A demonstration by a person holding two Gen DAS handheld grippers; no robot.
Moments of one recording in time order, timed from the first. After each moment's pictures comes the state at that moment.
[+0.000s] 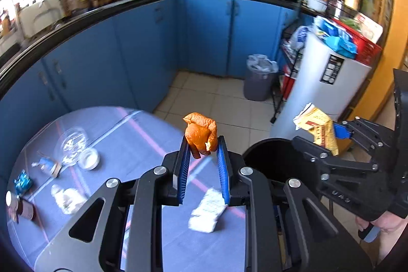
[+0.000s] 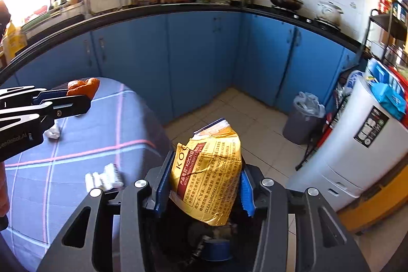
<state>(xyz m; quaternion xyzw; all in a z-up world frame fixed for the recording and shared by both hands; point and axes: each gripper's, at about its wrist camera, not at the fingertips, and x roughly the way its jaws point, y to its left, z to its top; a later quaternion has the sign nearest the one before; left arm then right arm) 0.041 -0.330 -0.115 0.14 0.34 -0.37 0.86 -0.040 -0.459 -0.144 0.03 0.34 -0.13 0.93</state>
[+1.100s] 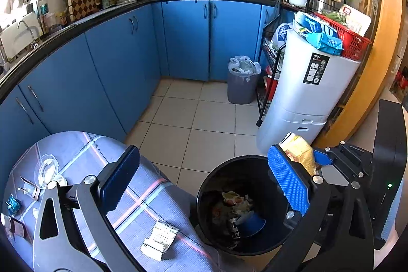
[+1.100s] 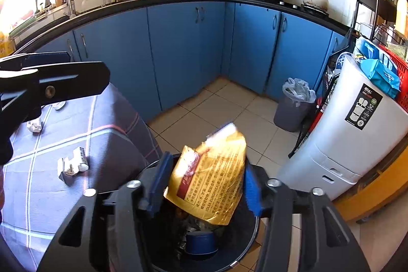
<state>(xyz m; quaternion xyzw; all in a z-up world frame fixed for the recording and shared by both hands) 0.025 -0.402 -0.104 0.15 0.32 -0.39 0.85 -0.057 -0.496 -0.163 0.05 0.36 -0.15 0.92</state>
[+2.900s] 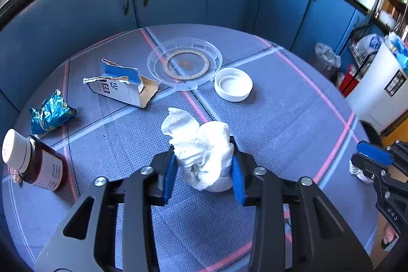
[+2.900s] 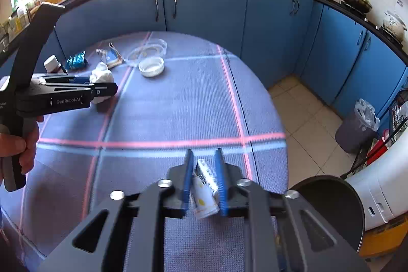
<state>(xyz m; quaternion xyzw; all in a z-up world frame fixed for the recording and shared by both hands) 0.157 -0.153 -0.208 0.08 0.44 -0.22 0.86 0.051 -0.323 -0.199 0.00 0.41 0.02 0.91</state>
